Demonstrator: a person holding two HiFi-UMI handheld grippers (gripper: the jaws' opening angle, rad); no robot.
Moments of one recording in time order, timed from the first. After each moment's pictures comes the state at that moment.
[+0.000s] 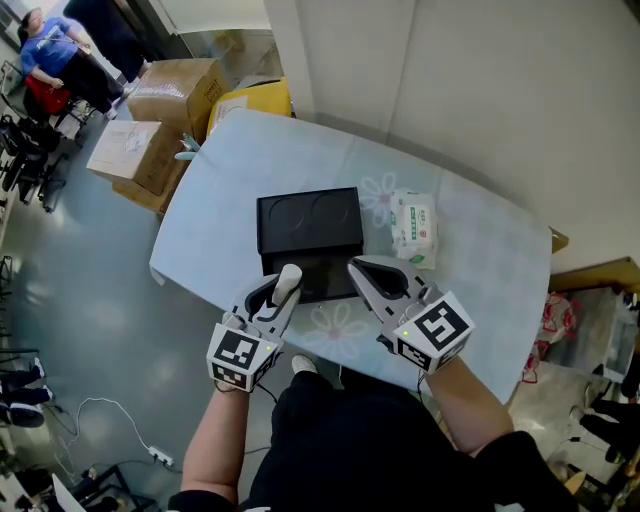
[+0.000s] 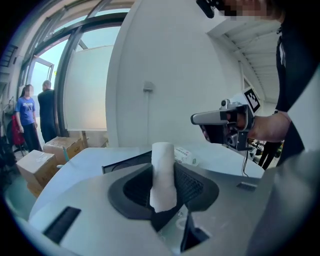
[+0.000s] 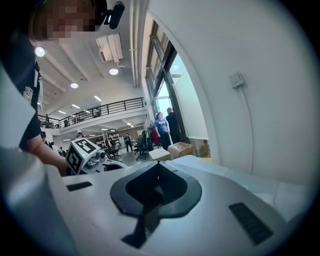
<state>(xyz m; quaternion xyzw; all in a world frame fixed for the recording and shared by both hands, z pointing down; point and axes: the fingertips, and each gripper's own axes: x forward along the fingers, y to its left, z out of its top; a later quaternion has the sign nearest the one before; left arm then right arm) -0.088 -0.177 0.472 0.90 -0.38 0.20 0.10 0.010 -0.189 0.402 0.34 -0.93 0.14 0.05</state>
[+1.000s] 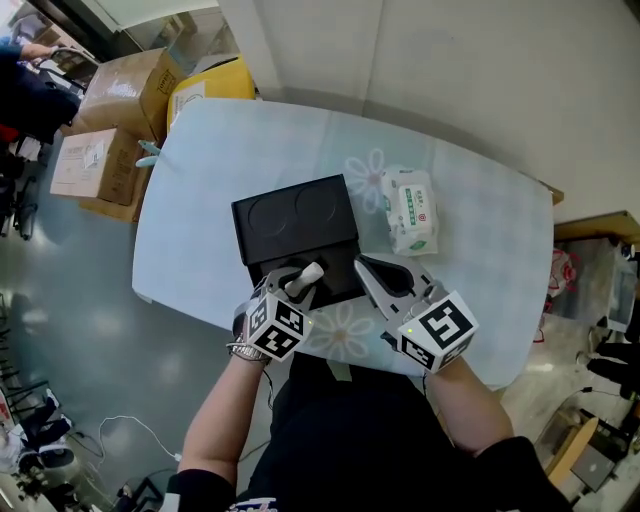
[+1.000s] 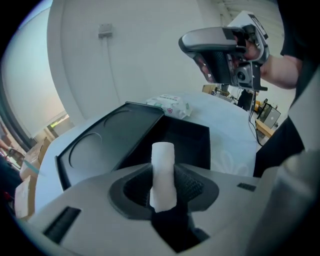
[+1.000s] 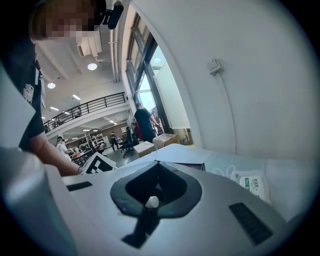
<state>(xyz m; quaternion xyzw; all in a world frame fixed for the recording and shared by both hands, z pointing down) -0.054 -0.207 0.630 0.86 -0.20 0.46 0.09 0.029 -0.225 0.466 0.42 -0.88 0.21 0.07</state>
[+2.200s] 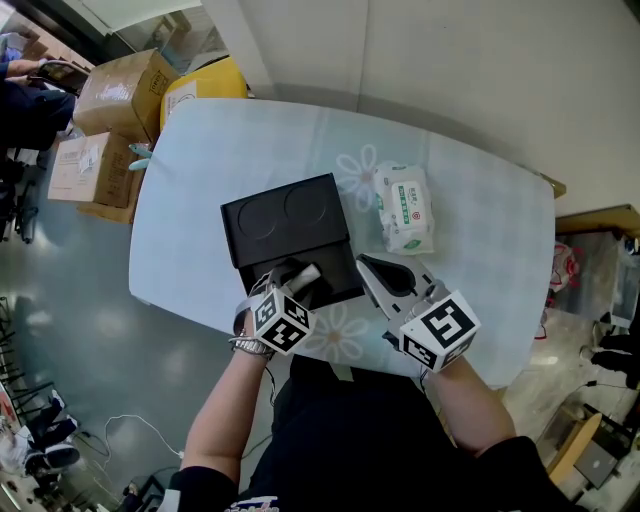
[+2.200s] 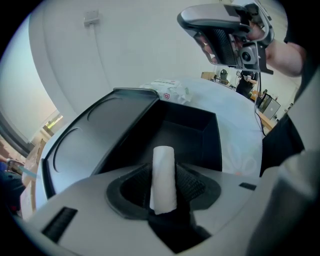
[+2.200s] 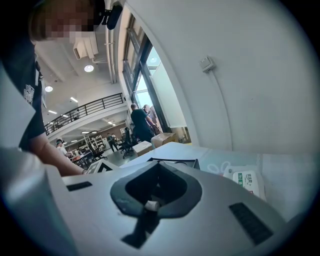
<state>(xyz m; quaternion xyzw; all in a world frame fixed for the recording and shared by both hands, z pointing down) -0.042 -0.204 0.665 0.84 -0.17 0.51 0.08 0.053 -0.225 0.479 0.42 -0.88 0.22 0.07</state>
